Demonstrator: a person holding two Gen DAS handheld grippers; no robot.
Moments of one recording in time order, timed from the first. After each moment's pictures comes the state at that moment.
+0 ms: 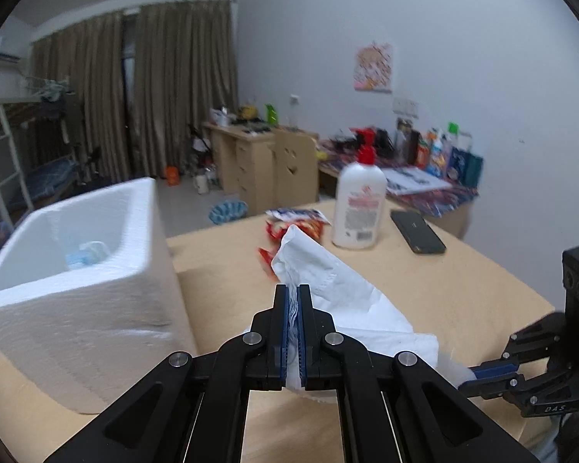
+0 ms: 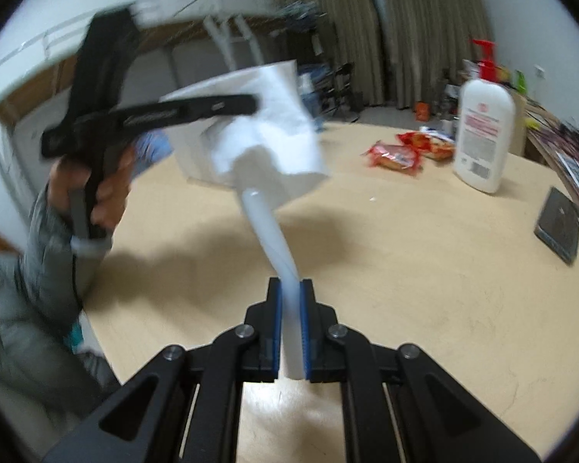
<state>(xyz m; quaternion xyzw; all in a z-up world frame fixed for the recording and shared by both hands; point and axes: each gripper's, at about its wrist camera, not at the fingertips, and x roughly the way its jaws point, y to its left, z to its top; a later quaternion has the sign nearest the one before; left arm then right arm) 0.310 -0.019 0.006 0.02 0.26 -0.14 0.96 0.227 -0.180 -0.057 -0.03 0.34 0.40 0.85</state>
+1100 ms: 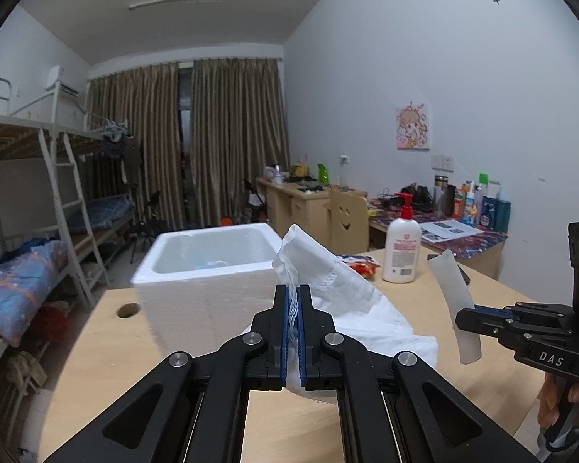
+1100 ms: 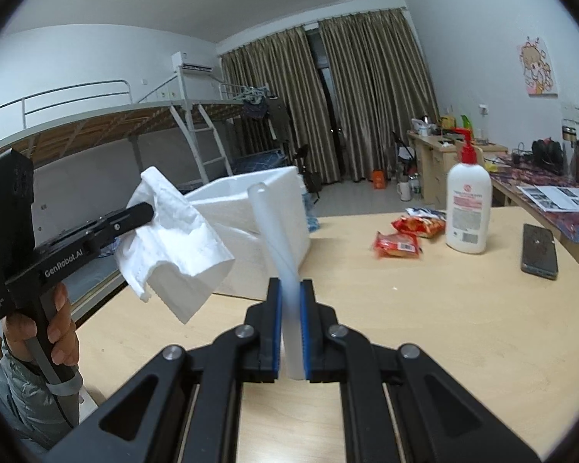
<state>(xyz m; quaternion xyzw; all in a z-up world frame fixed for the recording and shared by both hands) 0.176 0.052 0.038 0.02 0.14 -0.04 0.99 0.190 -0.123 -0.008 0.05 0.20 0.32 0.92</state>
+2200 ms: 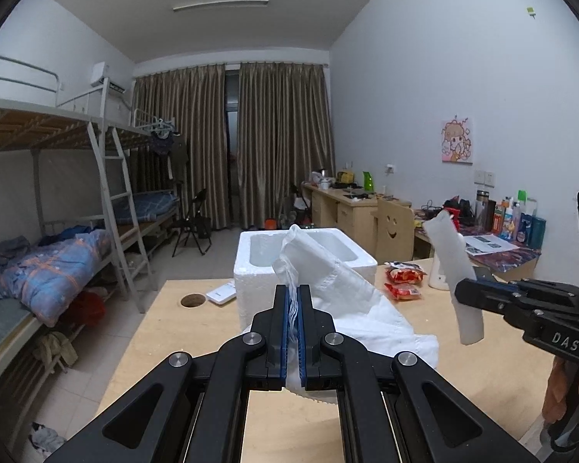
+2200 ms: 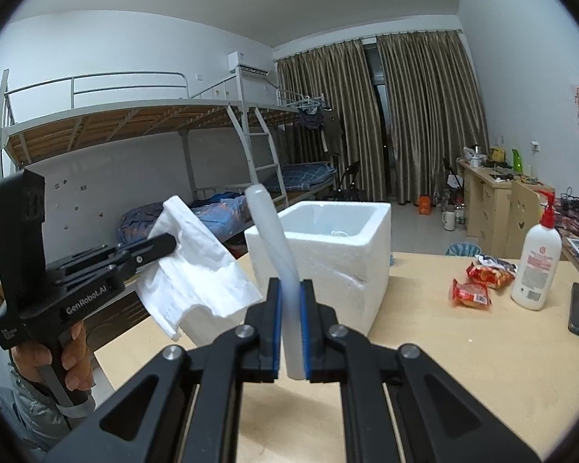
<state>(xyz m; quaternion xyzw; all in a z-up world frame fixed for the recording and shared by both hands) 0.127 0.105 0.053 0.00 0.13 0.05 0.99 0.177 -0.044 0.030 0.01 0.16 0.39 0.91</state>
